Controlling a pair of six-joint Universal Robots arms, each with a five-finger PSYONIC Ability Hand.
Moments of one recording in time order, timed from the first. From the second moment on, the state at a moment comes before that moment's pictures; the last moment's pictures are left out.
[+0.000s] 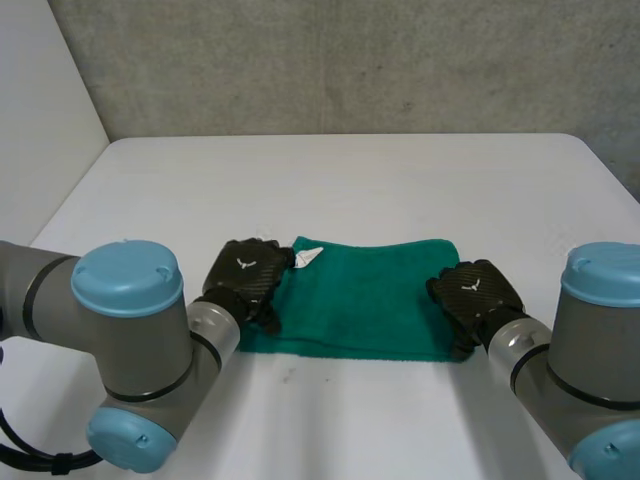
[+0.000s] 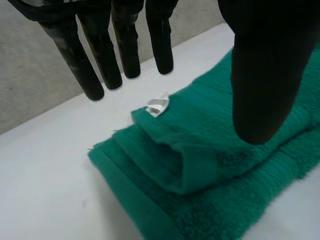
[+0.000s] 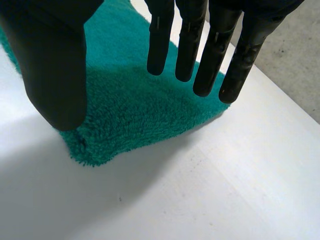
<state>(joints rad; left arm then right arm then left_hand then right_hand) 4.11 -2.06 -1.63 3.39 -1.60 3.29 1.98 -1.20 1.81 -0.18 1.49 2.67 0.50 0.48 0.48 0.49 0.31 0.47 0.55 0.56 0.56 0.36</state>
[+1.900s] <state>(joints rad) 4.22 -1.77 -1.79 3.40 -1.68 3.37 2.43 -0.93 1.38 -0.08 1.23 2.53 0.45 0.43 0.44 0.43 0.24 0.71 0.87 0.90 0.91 0.72</state>
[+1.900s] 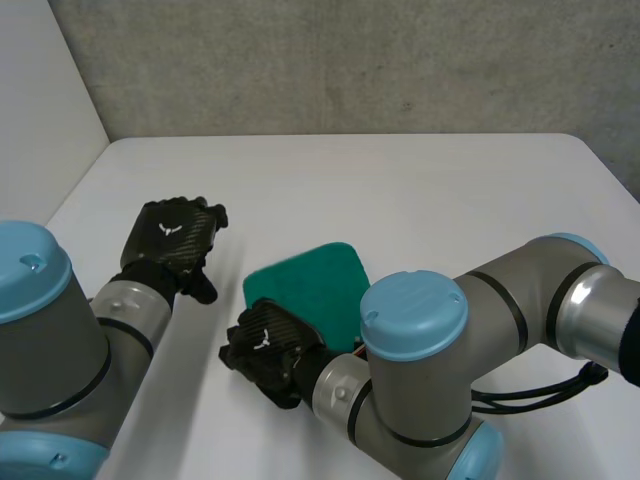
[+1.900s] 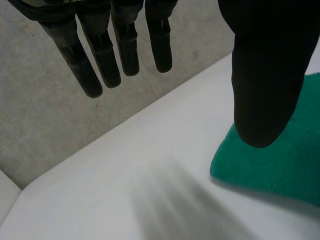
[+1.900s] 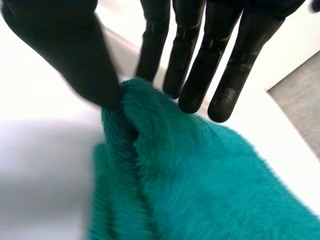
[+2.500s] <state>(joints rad) 4.04 -2.20 -1.49 3.23 -1.76 3.08 2.13 -0.84 1.18 0.18 1.41 2.89 0.40 0.40 0.40 0.39 0.23 0.20 0.22 0.21 0.23 0.06</state>
